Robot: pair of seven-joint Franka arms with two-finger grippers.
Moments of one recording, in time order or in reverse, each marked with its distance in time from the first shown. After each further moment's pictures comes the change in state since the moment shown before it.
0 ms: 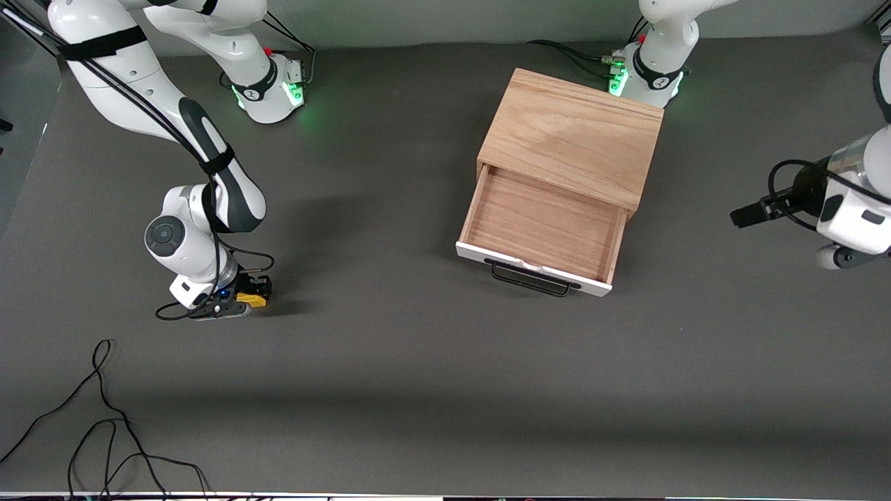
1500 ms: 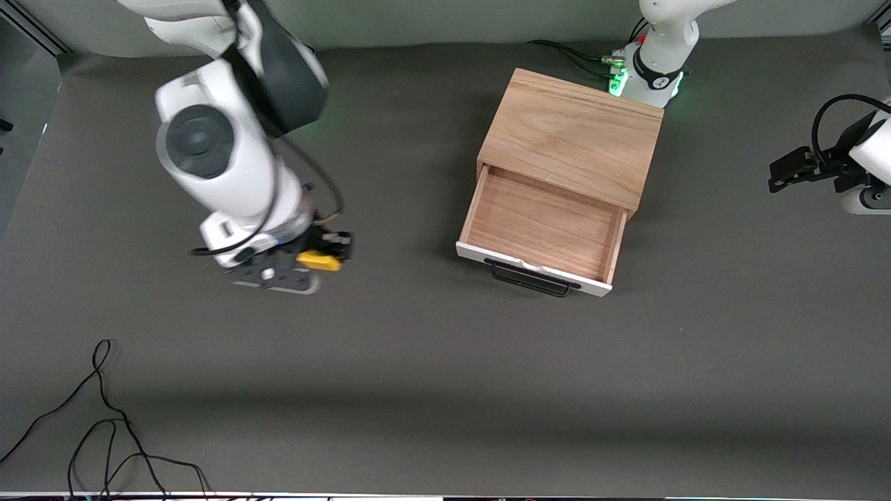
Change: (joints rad) left arm 0.012 -0.174 0.074 -0.137 -0.012 0.114 0.361; right arm 0.409 0.004 0.075 0.979 0.045 -1.029 0.800
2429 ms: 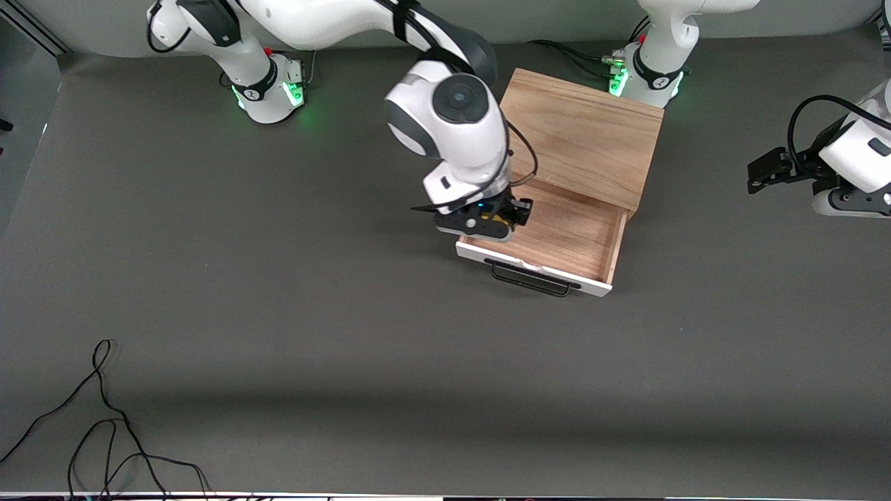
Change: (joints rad) left arm -0.426 0.011 0.374 0.003 -0.002 0.002 -0.020; right arm 0.294 0.297 0.060 0.120 0.001 0.330 0.409
